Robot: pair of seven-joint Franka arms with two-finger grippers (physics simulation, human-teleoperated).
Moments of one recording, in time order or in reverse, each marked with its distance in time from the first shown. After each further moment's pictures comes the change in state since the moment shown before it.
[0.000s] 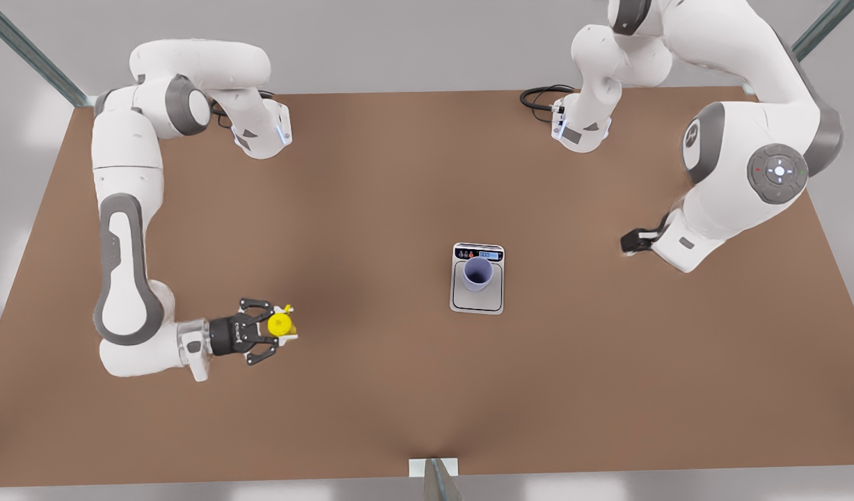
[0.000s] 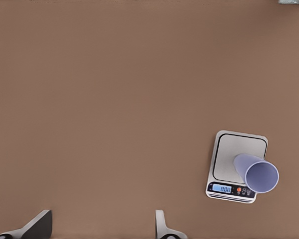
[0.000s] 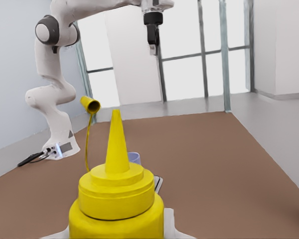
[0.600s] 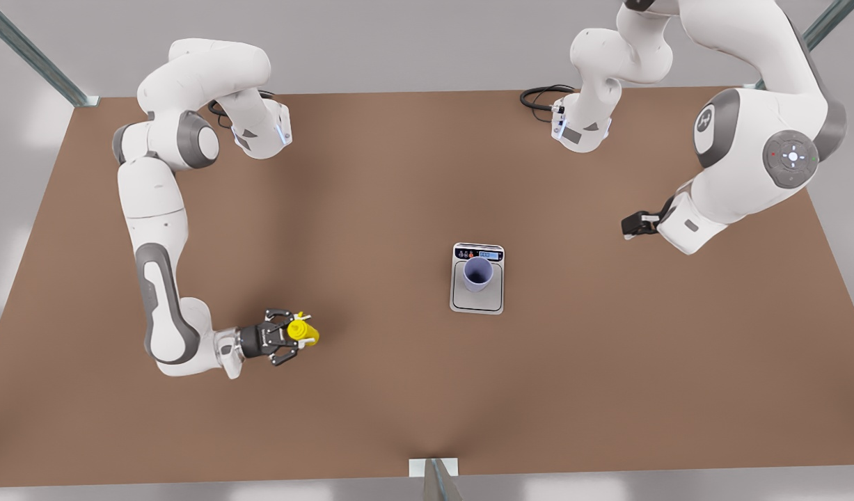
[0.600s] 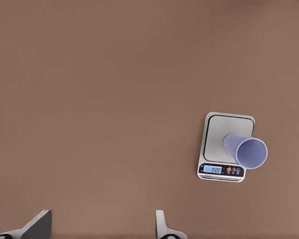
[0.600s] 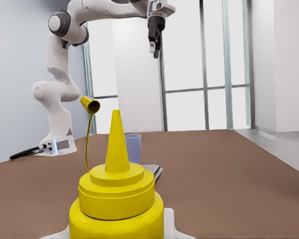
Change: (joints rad) left arm 0.042 -0.103 -0.085 -0.187 0.004 0.058 0.011; right arm -0.009 0.223 -0.006 -0.017 0.064 -0.008 -0.259
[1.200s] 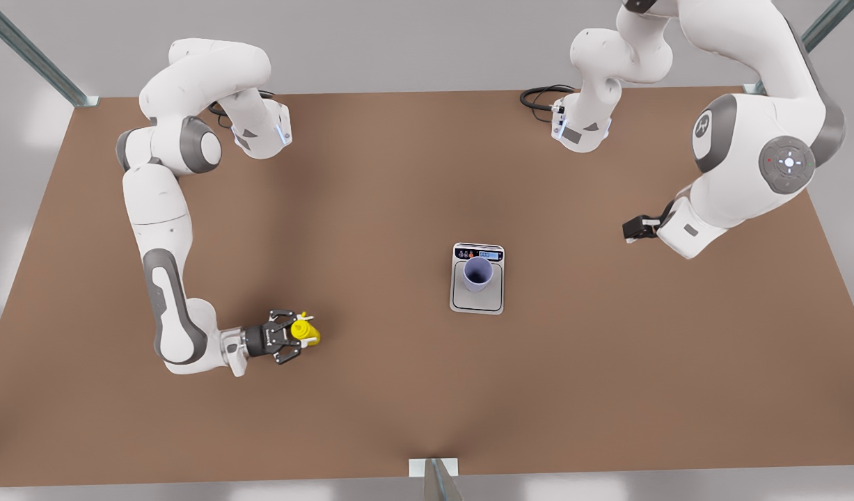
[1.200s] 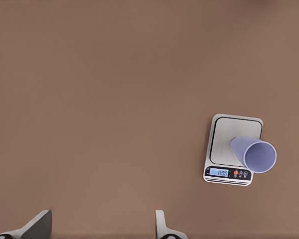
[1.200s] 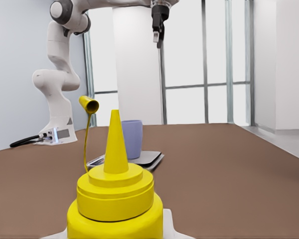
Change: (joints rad) left arm 0.000 0.010 0.001 0.000 0.016 0.006 0.001; right arm -0.003 0.040 -0.003 -0.006 -0.020 0.020 -0.044
